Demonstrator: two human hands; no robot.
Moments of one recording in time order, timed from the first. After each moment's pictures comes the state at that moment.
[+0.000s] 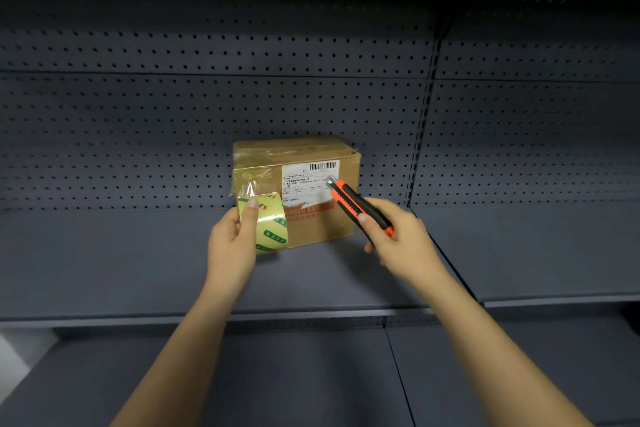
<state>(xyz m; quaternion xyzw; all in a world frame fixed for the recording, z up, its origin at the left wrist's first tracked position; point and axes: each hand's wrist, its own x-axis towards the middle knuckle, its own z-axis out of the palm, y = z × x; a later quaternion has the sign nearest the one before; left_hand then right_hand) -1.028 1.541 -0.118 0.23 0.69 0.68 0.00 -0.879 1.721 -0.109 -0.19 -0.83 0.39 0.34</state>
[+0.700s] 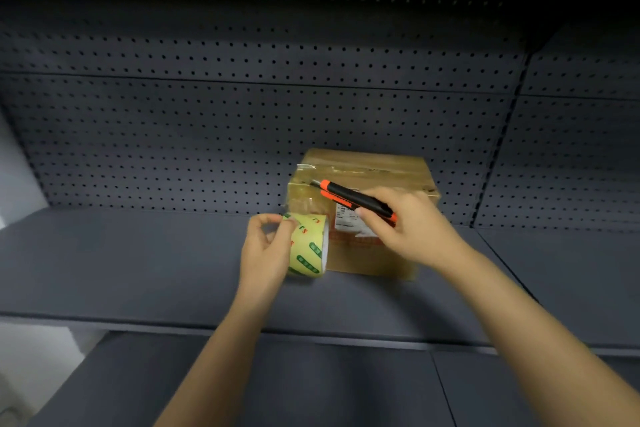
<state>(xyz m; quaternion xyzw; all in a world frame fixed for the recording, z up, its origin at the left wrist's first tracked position) -1.076 1.493 -0.108 0.15 0.66 0.73 0.08 -0.970 1.676 -0.057 -0.03 -0.94 0.13 0.30</state>
